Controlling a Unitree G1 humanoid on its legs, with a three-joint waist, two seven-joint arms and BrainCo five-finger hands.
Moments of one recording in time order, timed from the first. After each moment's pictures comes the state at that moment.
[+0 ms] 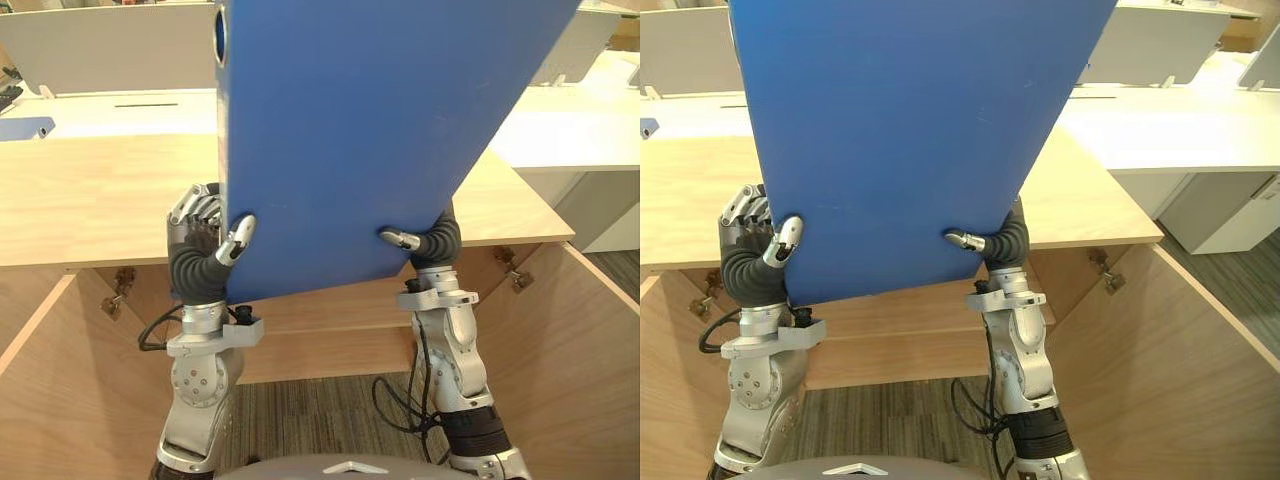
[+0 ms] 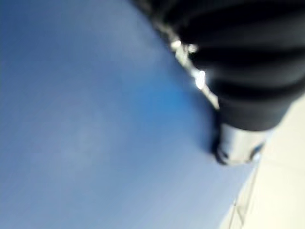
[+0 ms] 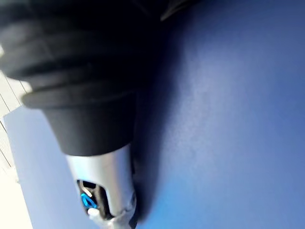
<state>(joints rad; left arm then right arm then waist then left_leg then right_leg) 0.12 0.05 -0.27 -0.53 -0.04 -0.38 0.30 -0.09 -0.14 0.14 -0.25 0.55 -0.33 0.13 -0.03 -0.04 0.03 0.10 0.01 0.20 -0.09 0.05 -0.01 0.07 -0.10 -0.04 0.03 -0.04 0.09</state>
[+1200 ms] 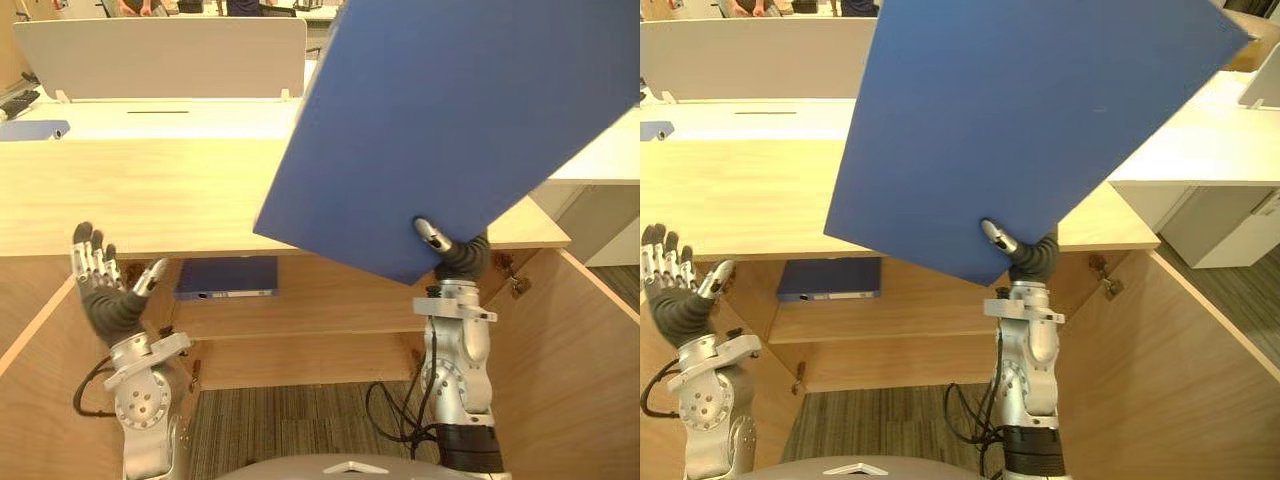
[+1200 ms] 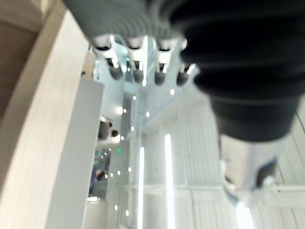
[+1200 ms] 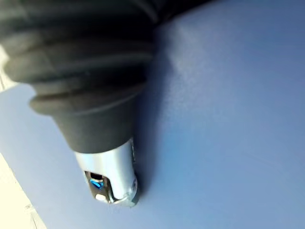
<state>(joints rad) 0.28 -0.06 0.19 -0.32 -0.11 -0.37 0.32 -0.01 0.00 -0.06 -0.30 0.45 -0.32 0.07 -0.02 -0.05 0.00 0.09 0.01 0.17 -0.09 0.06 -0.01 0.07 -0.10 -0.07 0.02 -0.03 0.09</state>
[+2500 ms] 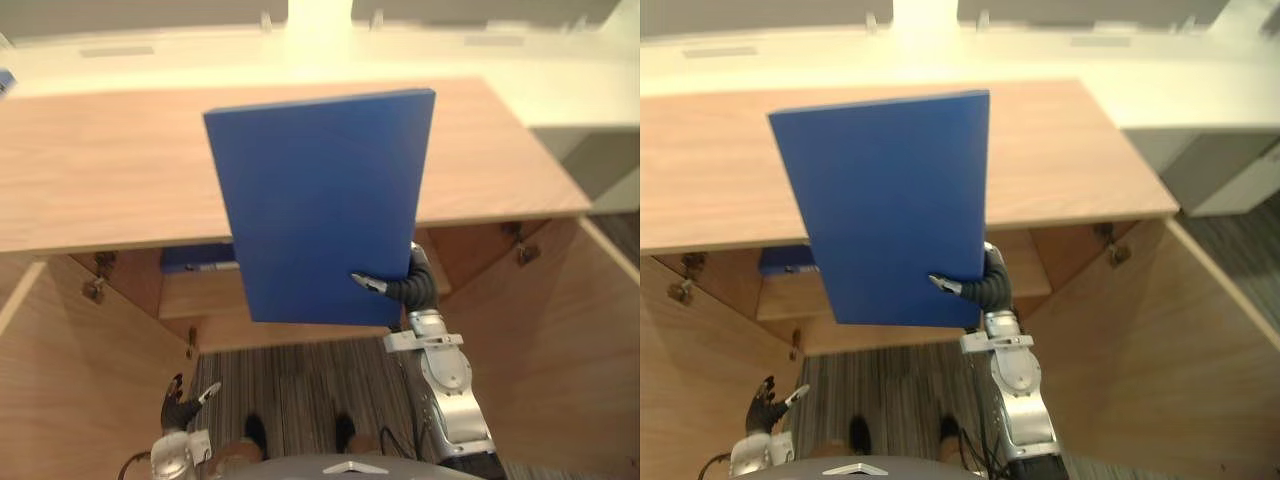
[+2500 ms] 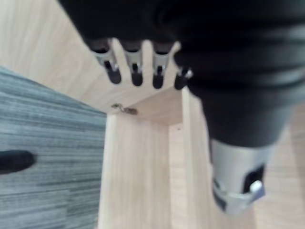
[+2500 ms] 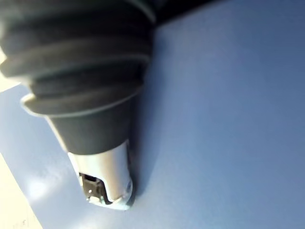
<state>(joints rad) 0.23 0.03 0.19 0.64 -0.03 -0.17 0.17 0.07 -0.09 0.16 -0.21 0.00 -0.29 -0.01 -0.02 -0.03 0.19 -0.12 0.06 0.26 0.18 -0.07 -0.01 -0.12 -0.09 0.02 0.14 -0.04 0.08</state>
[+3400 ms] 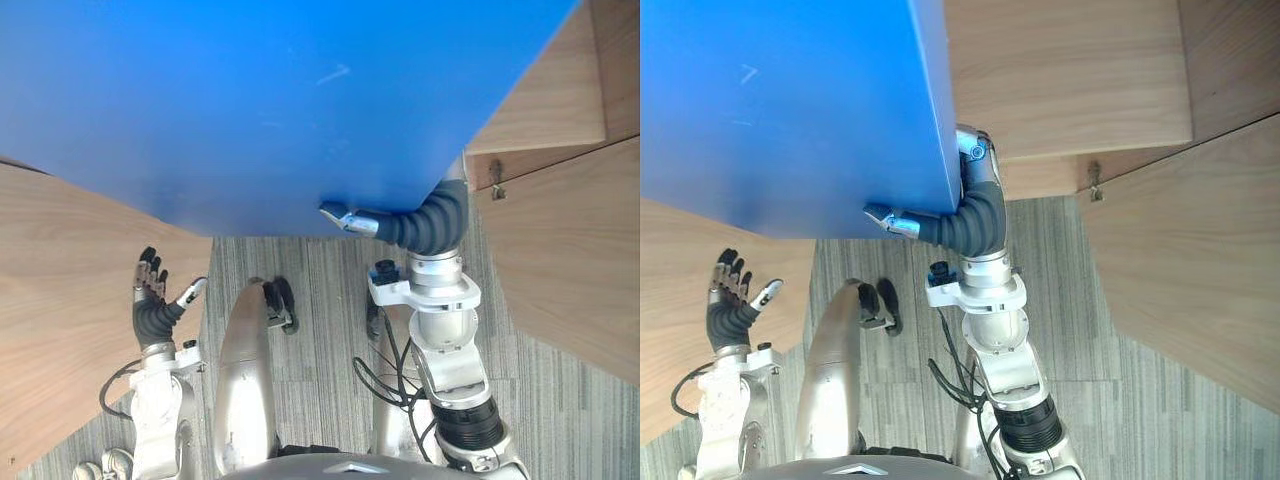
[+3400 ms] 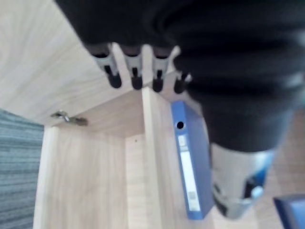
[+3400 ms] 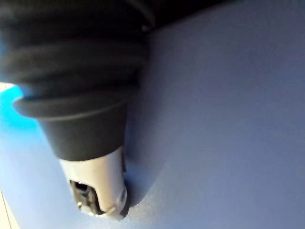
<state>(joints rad) 0.31 -0.07 0.16 -0.28 -0.10 -0.20 0.14 -0.22 -0.10 0.26 -0.58 -0.26 -0.33 -0.20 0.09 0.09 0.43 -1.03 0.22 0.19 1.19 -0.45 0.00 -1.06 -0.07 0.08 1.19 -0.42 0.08</state>
